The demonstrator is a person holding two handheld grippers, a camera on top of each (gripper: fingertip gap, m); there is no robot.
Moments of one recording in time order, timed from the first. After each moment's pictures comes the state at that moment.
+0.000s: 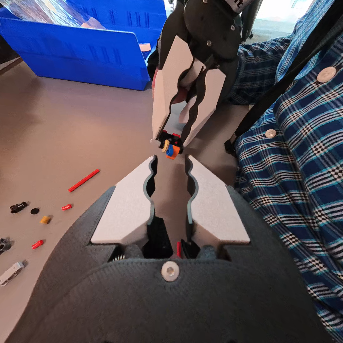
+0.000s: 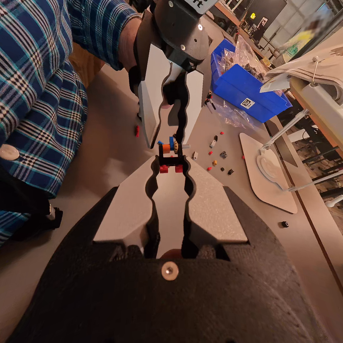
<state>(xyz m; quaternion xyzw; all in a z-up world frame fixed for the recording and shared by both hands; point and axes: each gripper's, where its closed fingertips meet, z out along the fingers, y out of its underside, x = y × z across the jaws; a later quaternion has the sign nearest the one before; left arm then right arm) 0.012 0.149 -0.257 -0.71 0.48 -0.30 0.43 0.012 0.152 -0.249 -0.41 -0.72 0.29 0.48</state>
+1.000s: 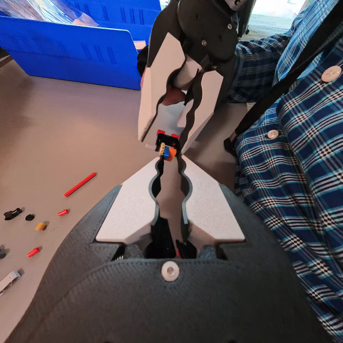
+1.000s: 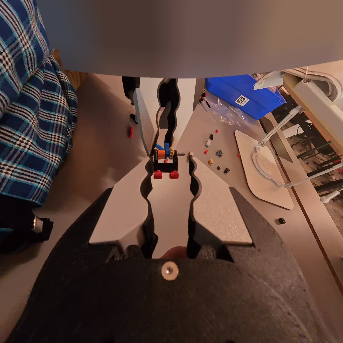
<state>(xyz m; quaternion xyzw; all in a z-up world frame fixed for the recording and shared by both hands) 0.018 0.145 -0.257 -0.71 0.48 -0.31 0.42 0.007 0.158 -0.248 -0.42 -0.71 0.28 0.49</state>
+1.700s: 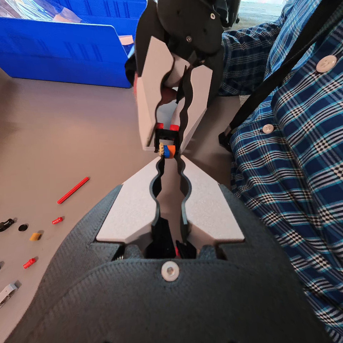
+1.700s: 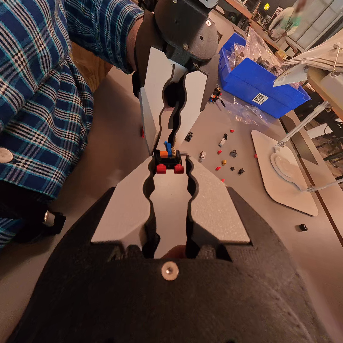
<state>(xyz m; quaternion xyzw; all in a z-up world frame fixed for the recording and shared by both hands) 0.026 0.138 -0.261 -0.70 0.51 -0.31 0.40 0.008 0.152 -0.255 -0.42 -0.72 0.32 0.45</state>
